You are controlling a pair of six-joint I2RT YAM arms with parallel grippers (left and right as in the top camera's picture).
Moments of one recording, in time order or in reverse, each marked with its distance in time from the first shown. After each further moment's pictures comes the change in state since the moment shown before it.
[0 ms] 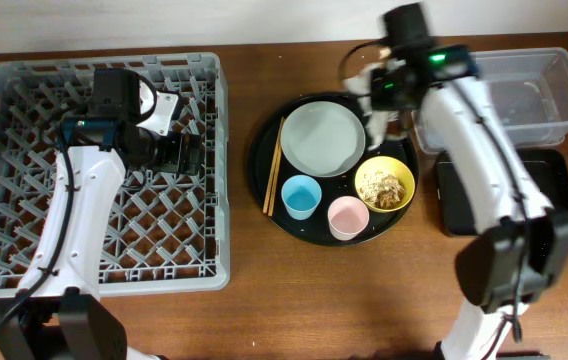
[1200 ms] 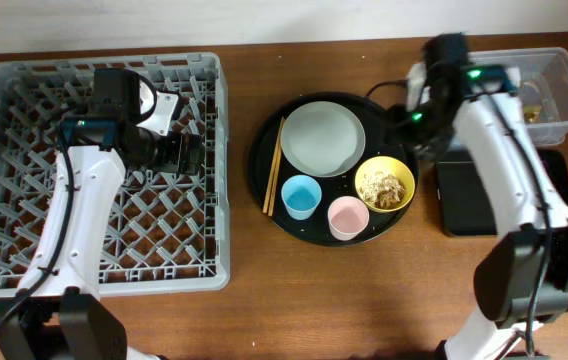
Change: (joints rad) left arm 0.000 0.001 0.001 0.000 0.000 0.000; right arm -0.061 -0.085 -0.262 -0.073 -0.314 -0.054
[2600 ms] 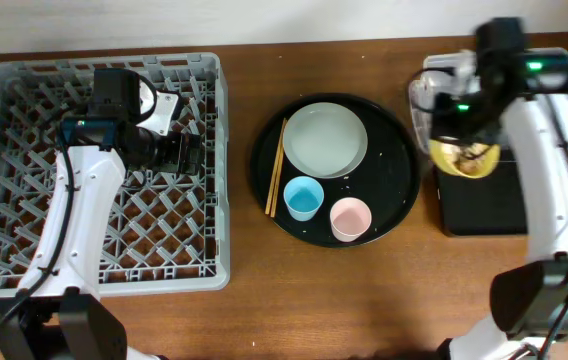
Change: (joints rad) left arm 0.000 0.000 0.000 0.000 0.000 0.000; right arm -0.171 -0.074 0.179 -0.245 0.032 -0.040
